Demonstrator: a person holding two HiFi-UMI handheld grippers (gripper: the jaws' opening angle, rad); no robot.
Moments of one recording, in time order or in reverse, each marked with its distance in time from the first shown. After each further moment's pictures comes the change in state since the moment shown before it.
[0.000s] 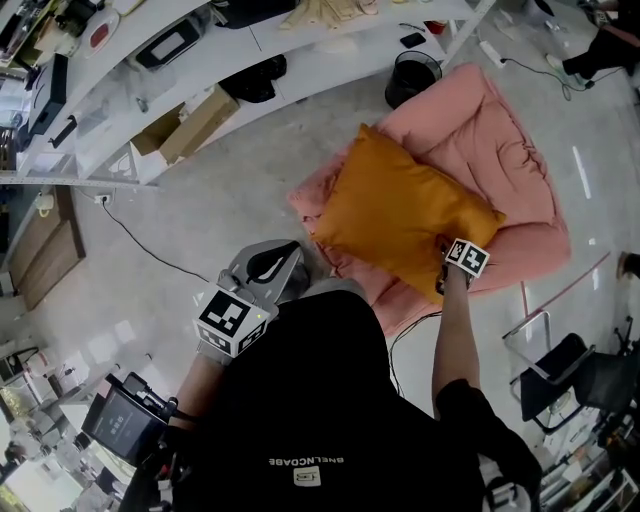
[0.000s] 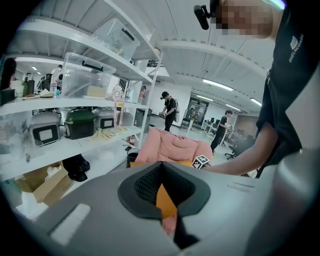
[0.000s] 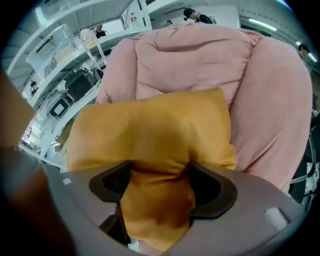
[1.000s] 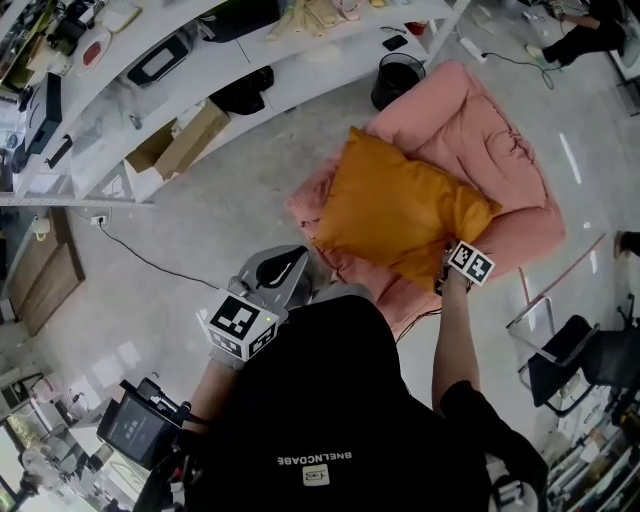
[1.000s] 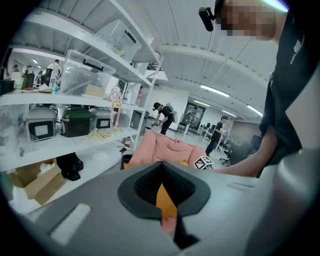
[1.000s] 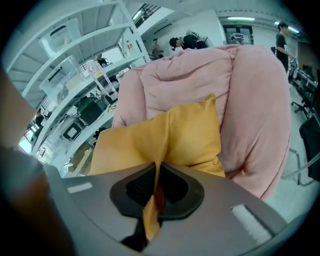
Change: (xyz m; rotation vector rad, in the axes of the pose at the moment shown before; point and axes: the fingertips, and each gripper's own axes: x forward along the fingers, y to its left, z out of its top) left arm -0.005 -0.011 -0.004 -0.030 -0.041 -0.050; right arm -0.052 0.027 0.009 0.126 -0.203 0.139
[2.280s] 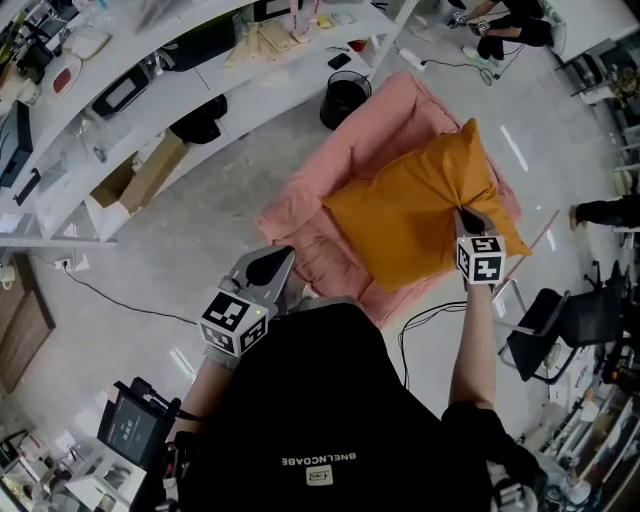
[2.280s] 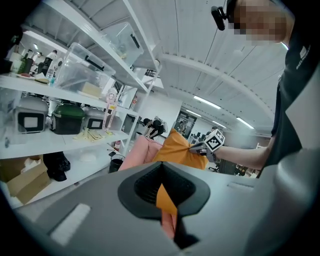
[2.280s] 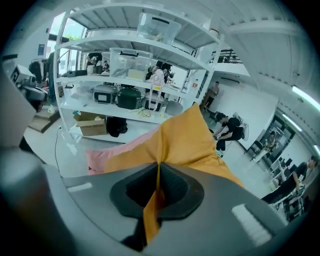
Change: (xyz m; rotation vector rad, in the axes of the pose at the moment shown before) left arm -0.010 0.000 0.012 -0.046 -0.082 -0.135; right arm -0.197 0.116 0.136 -0.841 -0.193 -0.114
